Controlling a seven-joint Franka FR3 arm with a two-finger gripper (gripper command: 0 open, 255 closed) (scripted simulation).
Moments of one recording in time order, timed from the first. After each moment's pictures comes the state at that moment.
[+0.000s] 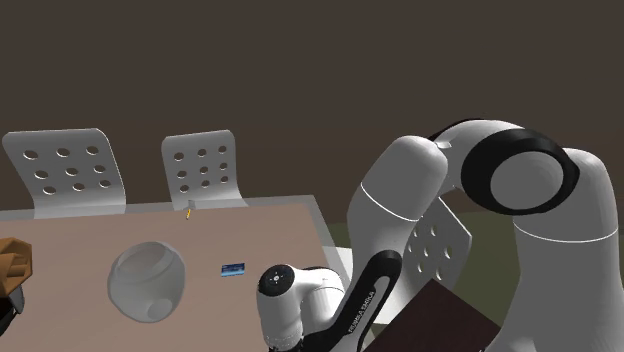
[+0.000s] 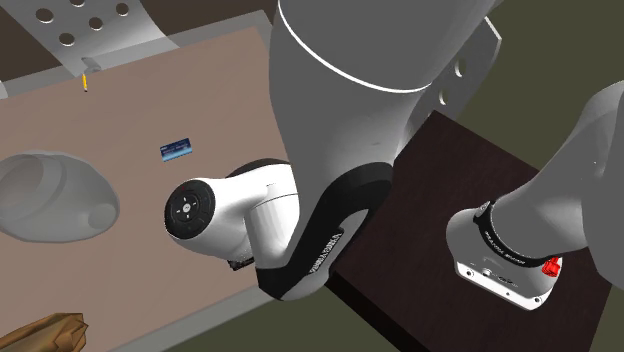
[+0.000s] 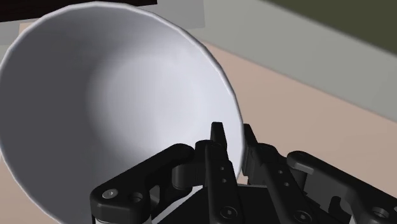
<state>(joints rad) 0.37 0.49 0.30 -2.35 -0.42 2.68 1.19</state>
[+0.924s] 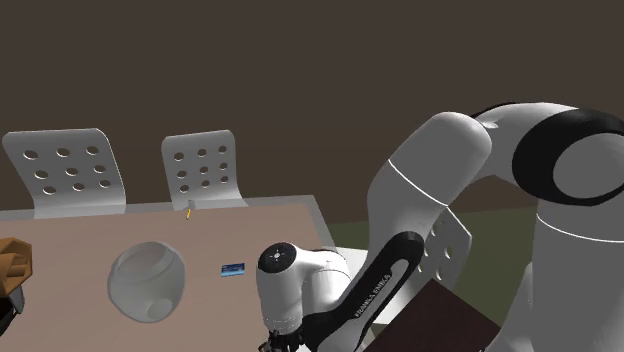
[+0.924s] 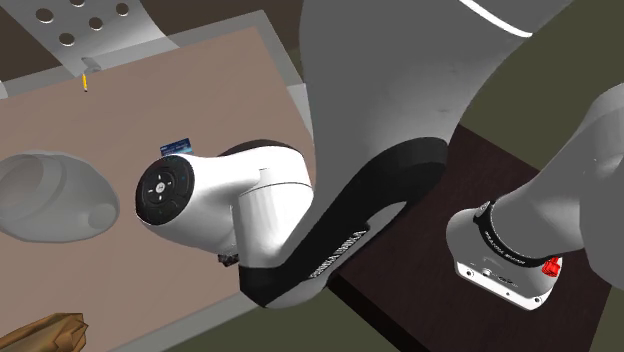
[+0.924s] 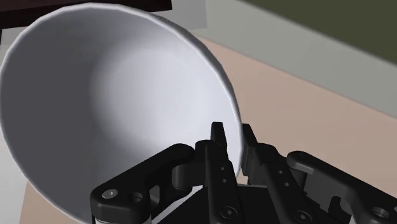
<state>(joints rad) 0.30 0.33 0.39 -2.39 -0.30 2.57 1.10</state>
